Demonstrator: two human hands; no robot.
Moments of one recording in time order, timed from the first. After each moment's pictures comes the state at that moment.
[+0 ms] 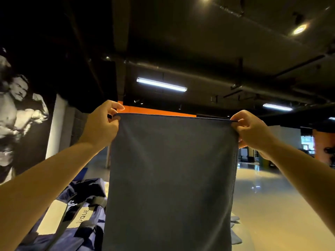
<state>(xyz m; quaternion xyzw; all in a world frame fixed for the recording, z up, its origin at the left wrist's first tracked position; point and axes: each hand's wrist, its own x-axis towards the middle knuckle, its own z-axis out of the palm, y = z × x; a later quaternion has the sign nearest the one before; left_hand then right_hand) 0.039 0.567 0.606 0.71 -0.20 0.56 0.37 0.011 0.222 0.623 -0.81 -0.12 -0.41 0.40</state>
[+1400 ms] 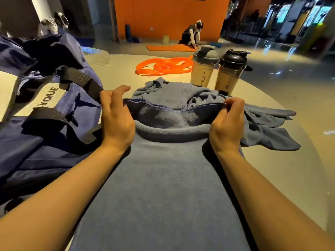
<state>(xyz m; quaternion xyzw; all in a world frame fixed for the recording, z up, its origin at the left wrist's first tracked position) 0.259 0.529 0.289 0.80 -0.05 0.46 0.39 0.270 0.301 0.286 -0.81 0.01 -0.43 0.41</state>
